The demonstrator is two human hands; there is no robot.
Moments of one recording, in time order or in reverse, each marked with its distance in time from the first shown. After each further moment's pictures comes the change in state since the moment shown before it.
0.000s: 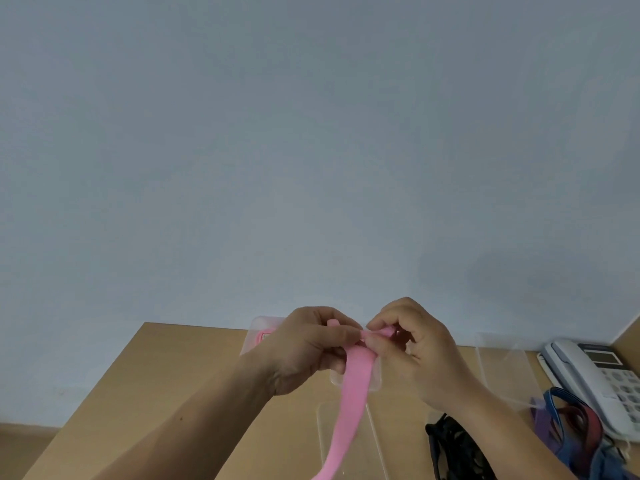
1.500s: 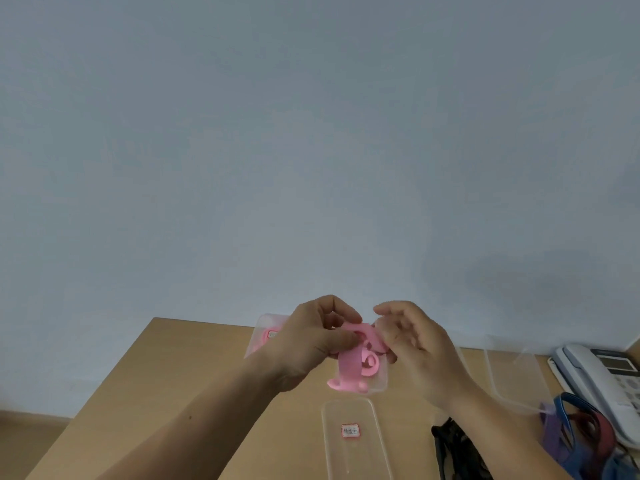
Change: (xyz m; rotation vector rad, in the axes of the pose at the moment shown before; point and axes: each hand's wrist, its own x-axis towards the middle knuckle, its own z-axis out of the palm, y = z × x) left_hand 0.002 -0.006 -0.003 0.139 0.107 0.140; right_hand -0.001 0.004 0.010 0.280 -0.062 0.286
